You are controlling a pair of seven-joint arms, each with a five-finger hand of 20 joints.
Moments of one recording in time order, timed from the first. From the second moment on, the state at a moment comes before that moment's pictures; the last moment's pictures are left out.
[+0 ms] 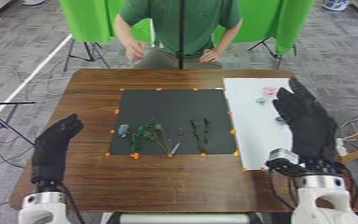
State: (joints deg) left arm 125.8 -79.3 -99.8 -119.3 63.1 7.6 14.0; right arm -123.7 -74.1 93.3 -127.4 -64.4 10.2 -13.4
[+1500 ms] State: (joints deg) left arm 117.3 -74.6 -92.1 -119.1 52.9 1.4 23.0; right arm -121.3 -76.3 92.2 -125.5 -64.3 2.7 -4.9
